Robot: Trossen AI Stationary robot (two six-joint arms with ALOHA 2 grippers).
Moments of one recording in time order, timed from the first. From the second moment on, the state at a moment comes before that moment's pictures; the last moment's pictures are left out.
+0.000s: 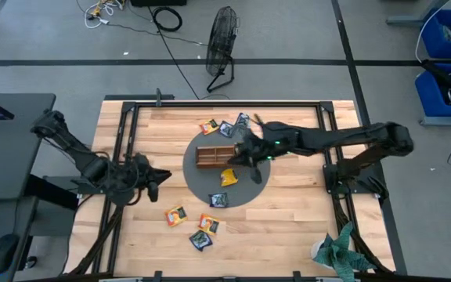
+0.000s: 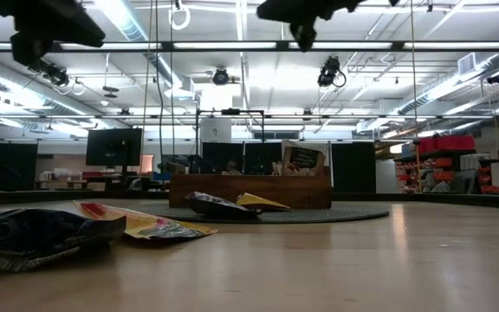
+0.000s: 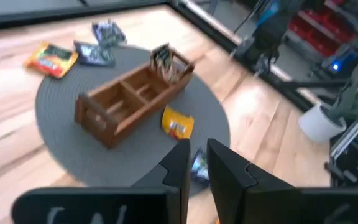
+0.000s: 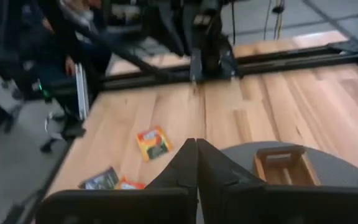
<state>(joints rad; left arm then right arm) -0.70 0.82 0.68 -0.59 -0.93 -1.17 -0.02 1.41 1.09 -0.07 -0.19 0.13</state>
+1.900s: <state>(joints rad) -0.76 1.27 0.40 -0.15 -0.29 -1.78 0.20 1.14 0.87 -0.16 0.01 0.31</state>
